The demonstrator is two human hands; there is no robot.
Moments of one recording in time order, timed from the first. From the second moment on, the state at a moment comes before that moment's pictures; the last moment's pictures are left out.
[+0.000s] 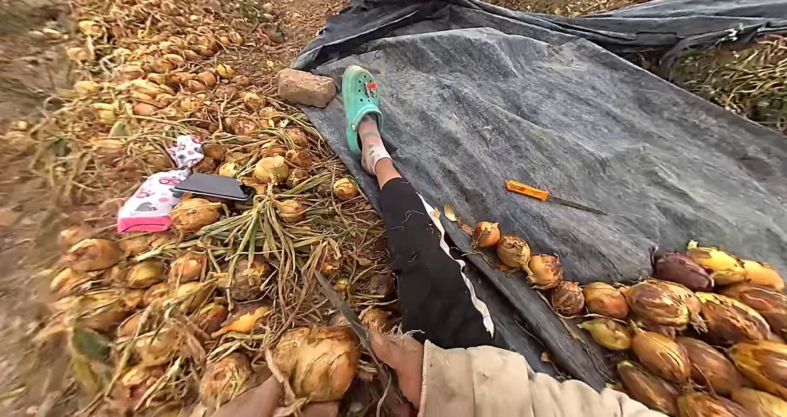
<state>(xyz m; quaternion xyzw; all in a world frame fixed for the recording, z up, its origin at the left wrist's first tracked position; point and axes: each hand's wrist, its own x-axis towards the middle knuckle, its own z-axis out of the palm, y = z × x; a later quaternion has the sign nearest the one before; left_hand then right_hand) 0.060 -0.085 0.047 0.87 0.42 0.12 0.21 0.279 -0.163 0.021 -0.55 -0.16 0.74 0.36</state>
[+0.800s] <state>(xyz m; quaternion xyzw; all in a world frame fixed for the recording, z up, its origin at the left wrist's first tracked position) 0.208 0.017 0.038 0.89 0.36 -0.17 0.22 0.358 -0.171 0.014 -0.41 -0.13 0.41 0.81</state>
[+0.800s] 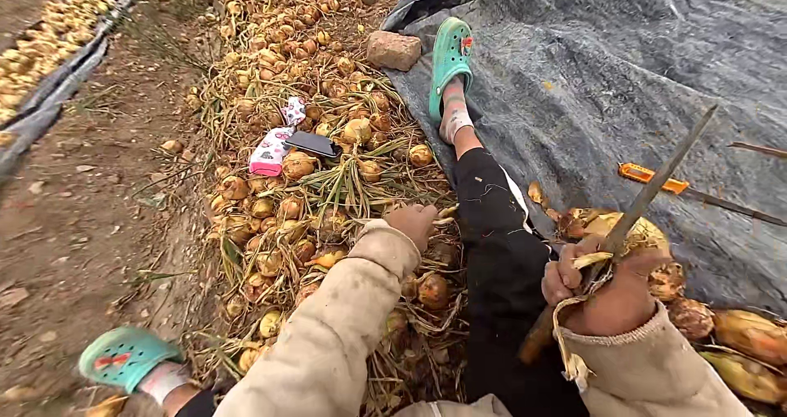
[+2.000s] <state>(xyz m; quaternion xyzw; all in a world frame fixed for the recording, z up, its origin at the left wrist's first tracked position) 0.140 0.006 -0.010 0.61 0.67 0.10 0.40 0.300 -0.152 0.018 -0.54 0.01 0.70 0.48</state>
